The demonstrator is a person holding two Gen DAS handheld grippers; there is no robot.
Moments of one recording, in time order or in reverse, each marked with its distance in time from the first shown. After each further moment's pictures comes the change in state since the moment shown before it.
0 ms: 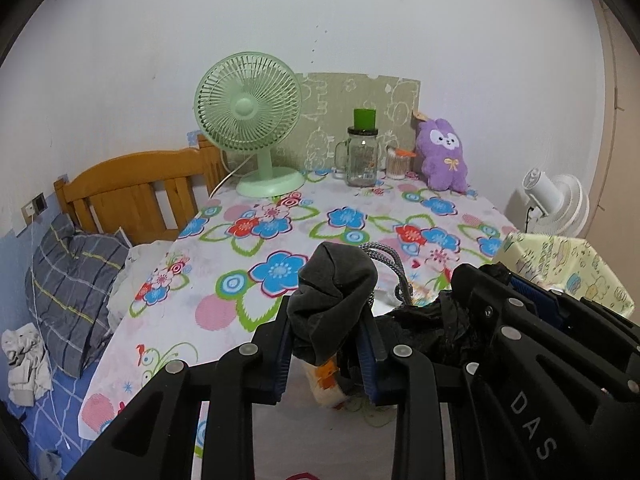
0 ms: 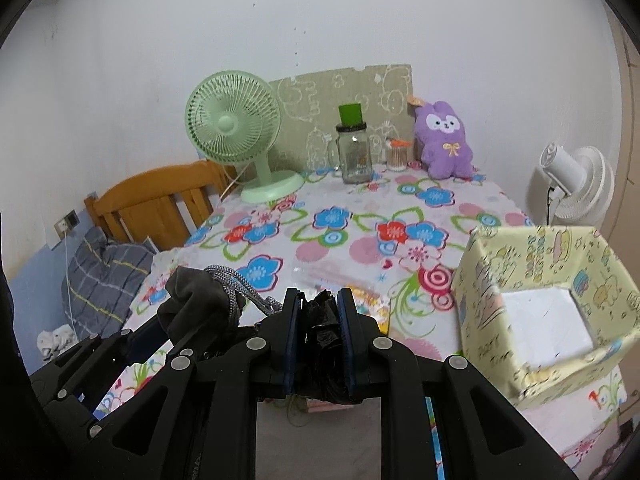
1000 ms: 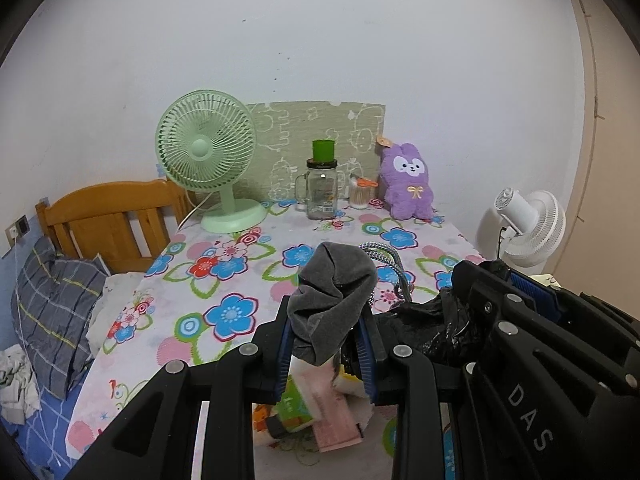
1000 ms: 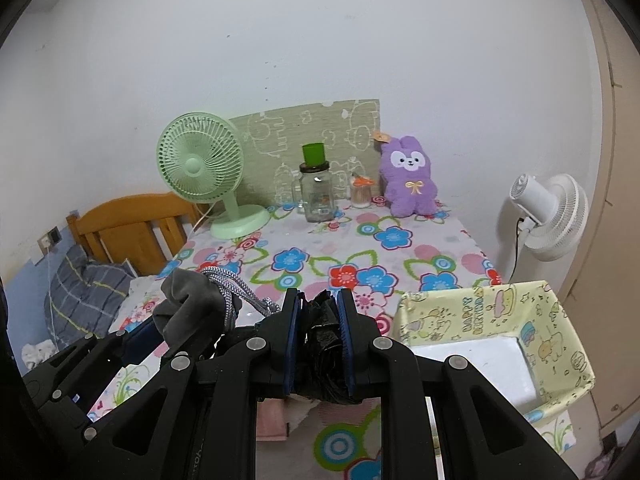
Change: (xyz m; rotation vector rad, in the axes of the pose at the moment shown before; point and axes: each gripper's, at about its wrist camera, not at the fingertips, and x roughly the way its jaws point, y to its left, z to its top) left arm -0.007 -0.052 0.041 0.024 -0.058 -0.064; right arm -0.027 -0.046 0.044 -0.010 -0.067 -0.080
